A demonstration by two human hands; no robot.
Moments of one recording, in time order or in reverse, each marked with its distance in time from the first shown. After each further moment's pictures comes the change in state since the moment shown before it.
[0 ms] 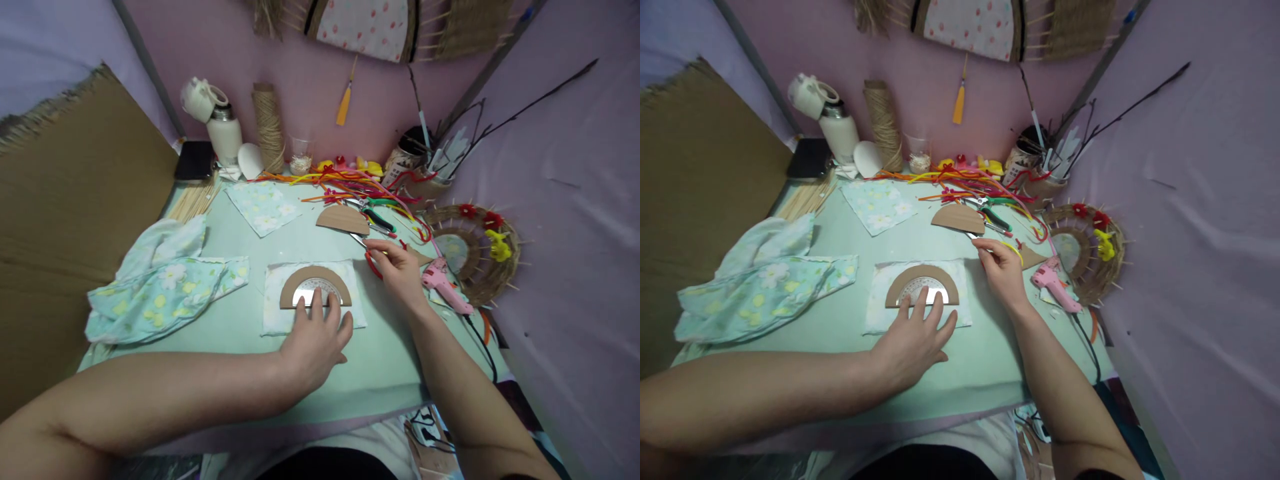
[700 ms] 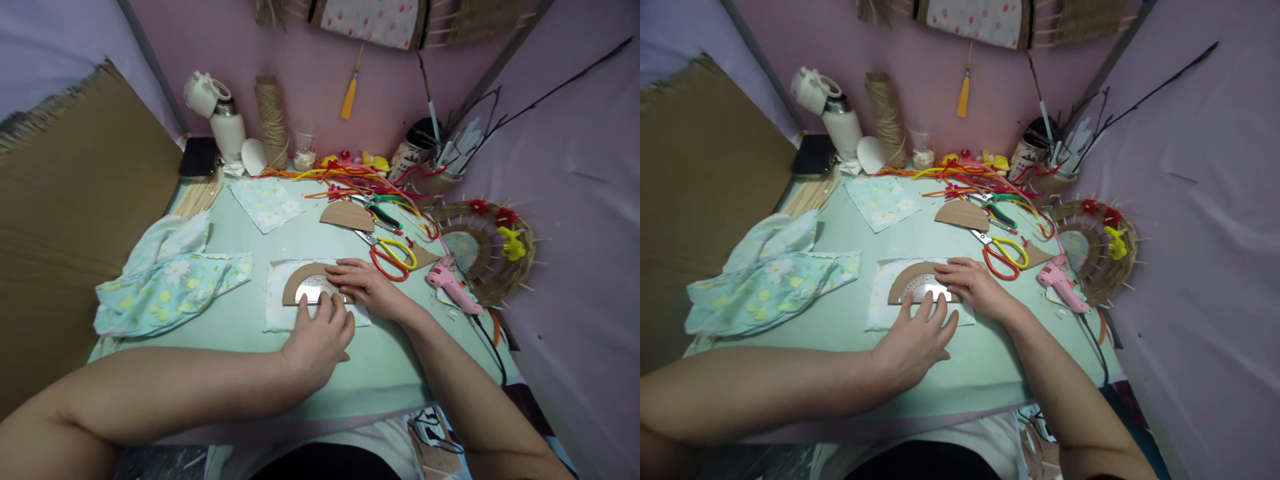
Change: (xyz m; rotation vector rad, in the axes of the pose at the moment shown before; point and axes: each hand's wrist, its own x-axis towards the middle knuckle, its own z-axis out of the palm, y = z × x) left_hand -0.002 0.000 -0.003 0.065 0.050 0.028; right_hand -0.013 0.015 0.019 -0.172 -0.697 -0.394
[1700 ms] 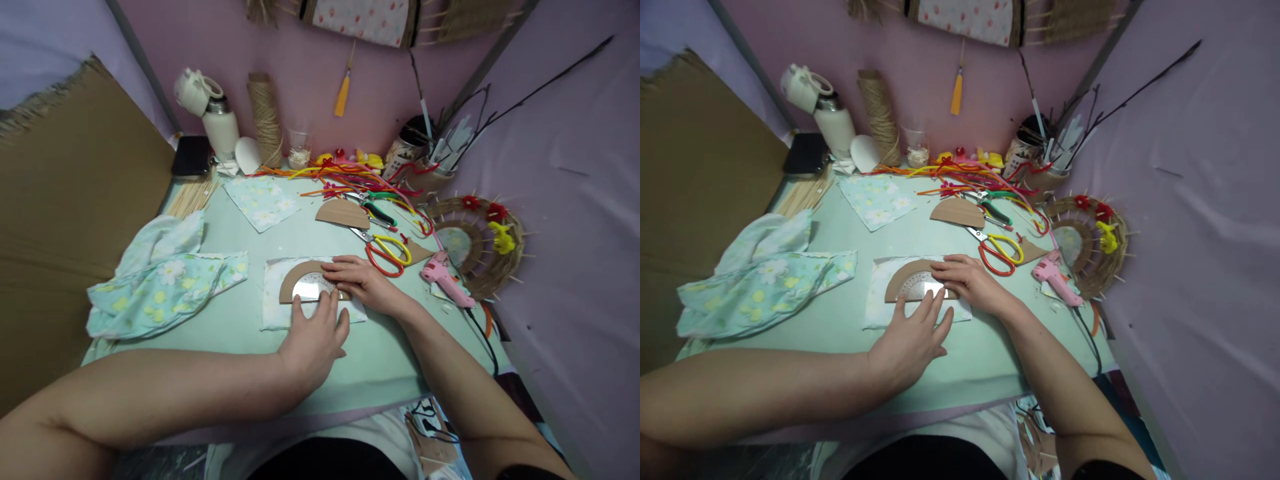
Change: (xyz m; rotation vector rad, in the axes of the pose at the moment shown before) left_hand 0.000 0.004 -0.007 -0.054 -0.124 -0.049; right_hand 0.001 -0.002 -0.002 0.011 0.005 0.003
